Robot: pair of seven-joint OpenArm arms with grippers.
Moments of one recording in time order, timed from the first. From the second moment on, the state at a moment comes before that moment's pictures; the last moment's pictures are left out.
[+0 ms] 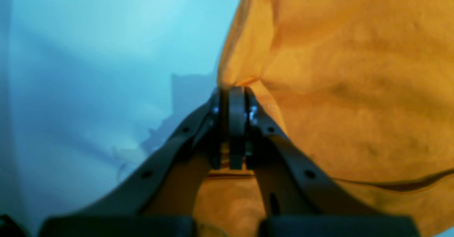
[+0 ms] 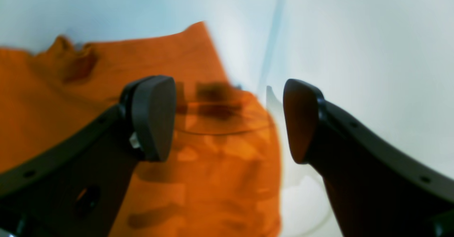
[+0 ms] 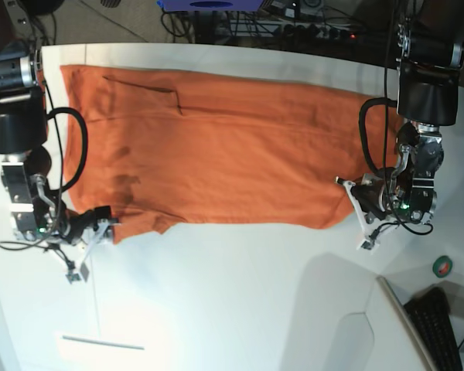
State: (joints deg) left arm -15.2 -23.1 6.5 65.3 -11.1 -19.5 56.5; right arm 23.3 14.5 -8.3 51.1 14.9 14.1 -40.6
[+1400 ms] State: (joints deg) left arm -15.1 -23.2 6.4 65.3 -11.2 -19.5 56.3; right arm 30.7 11.7 -8.8 31.4 14.7 14.3 -34.1
